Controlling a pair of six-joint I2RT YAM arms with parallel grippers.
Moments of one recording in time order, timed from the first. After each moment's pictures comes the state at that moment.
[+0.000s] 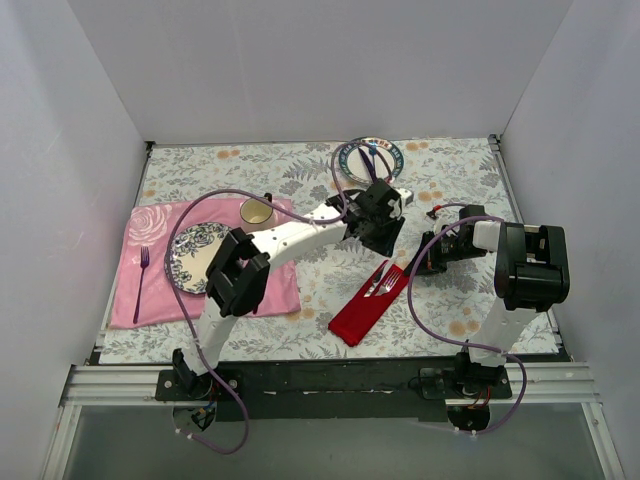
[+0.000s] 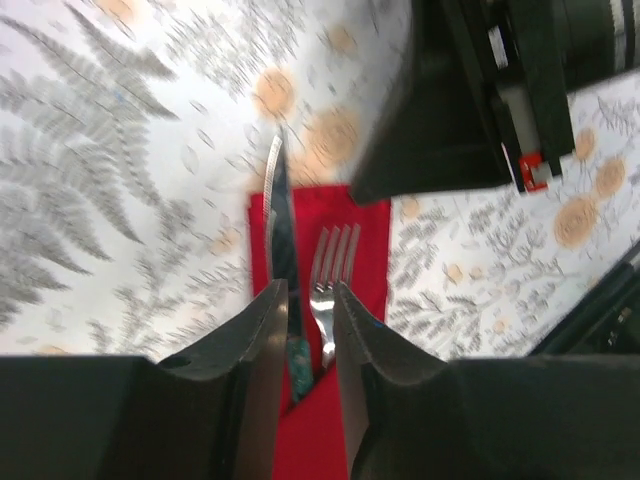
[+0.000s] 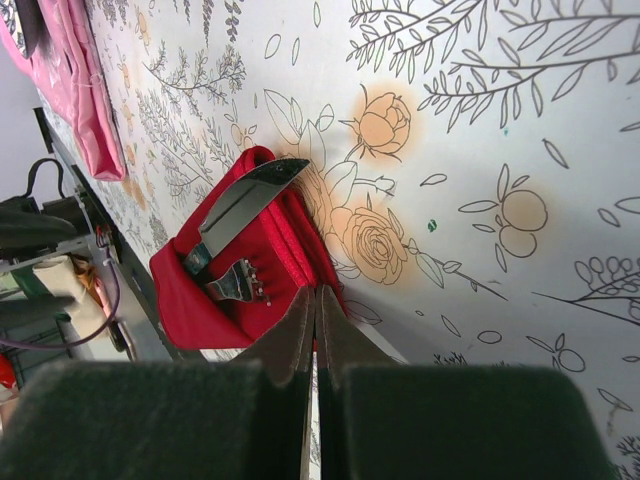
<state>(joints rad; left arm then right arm) -0.94 2.15 1.88 -0.65 0.13 -0.33 -0.07 1.81 0.89 -0.48 -0.91 -0.08</state>
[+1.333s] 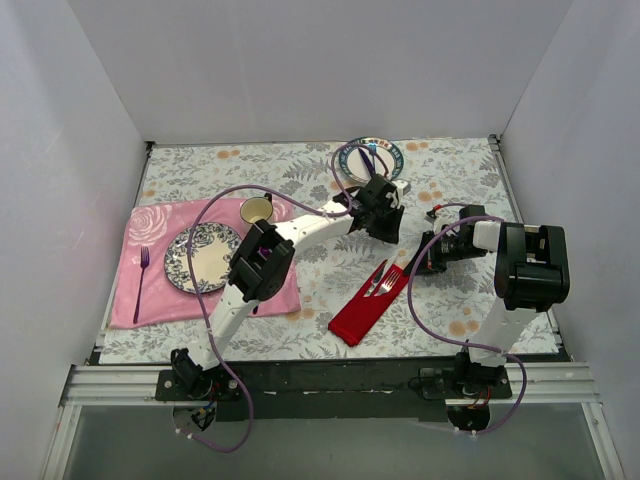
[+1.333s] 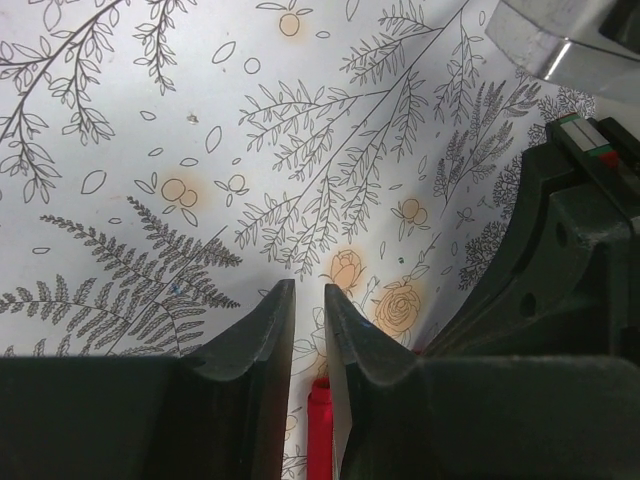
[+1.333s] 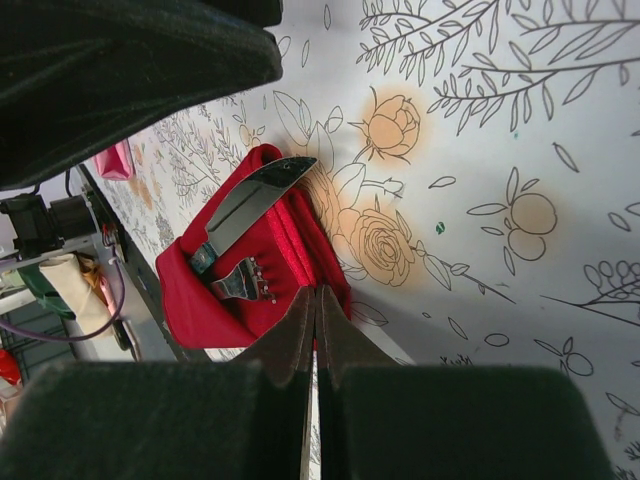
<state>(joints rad) -0.84 2.42 2.05 -0.43 0.22 -0.37 -0.07 1.81 0.89 -0.48 -0.93 -0.08</state>
